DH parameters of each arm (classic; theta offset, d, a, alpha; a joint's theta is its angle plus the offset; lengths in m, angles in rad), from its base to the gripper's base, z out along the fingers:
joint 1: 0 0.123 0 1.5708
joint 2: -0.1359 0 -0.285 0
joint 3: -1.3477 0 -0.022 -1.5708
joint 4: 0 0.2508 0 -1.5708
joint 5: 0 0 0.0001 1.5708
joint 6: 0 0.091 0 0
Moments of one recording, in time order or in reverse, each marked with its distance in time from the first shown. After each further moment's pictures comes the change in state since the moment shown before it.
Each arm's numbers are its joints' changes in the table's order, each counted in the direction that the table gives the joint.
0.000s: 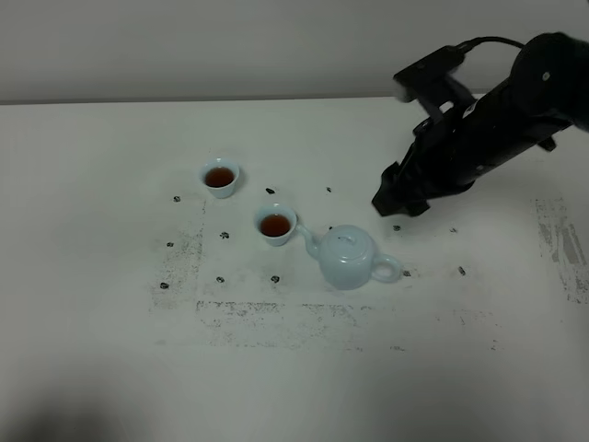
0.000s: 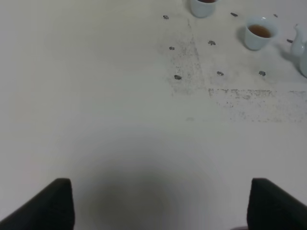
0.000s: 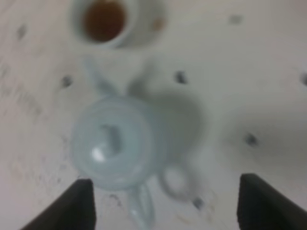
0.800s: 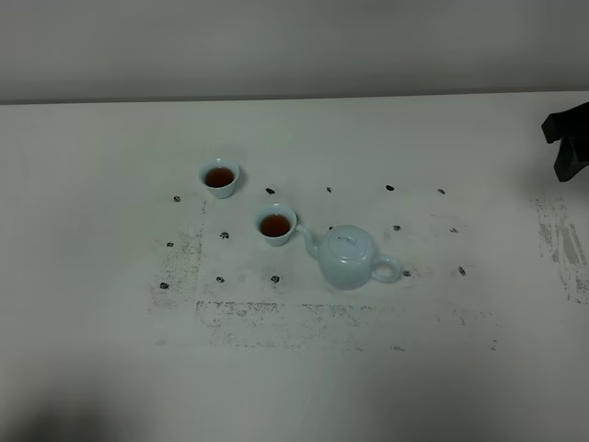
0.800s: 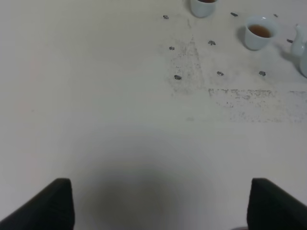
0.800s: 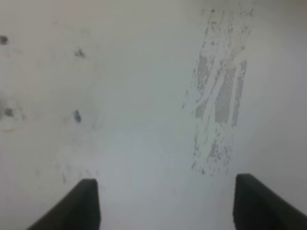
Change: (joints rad) left arm 0.000 0.000 0.000 0.000 0.000 0.000; right arm -0.344 0.046 0.163 -0.293 0.402 0.396
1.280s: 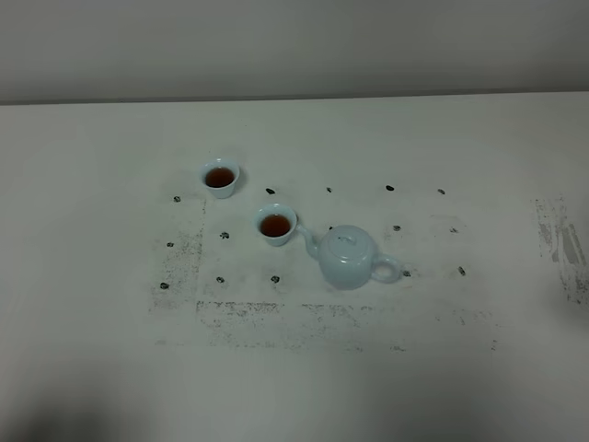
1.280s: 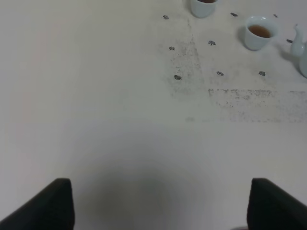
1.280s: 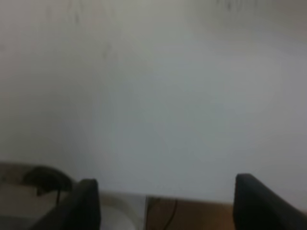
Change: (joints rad) left arm 0.000 0.000 0.000 0.000 0.000 0.000; right arm 0.001 0.630 -0.634 0.005 0.005 0.001
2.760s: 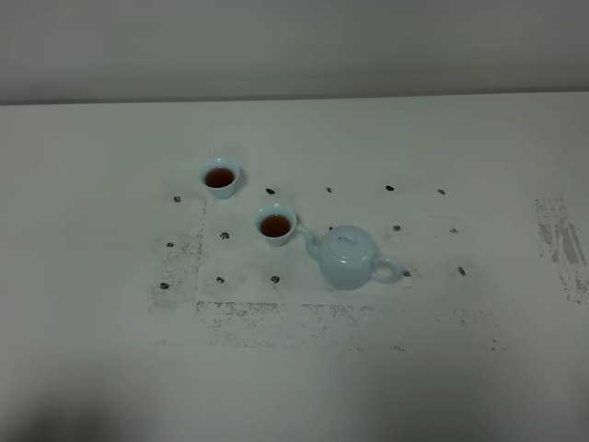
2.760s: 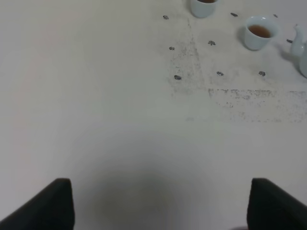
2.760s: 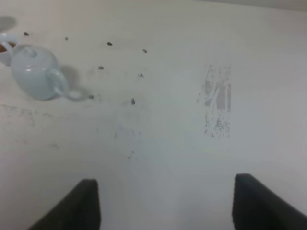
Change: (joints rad) left arm 0.000 0.000 0.000 0.000 0.000 0.000; right arm 0.105 1.123 -0.347 -0.022 -0.101 0.036
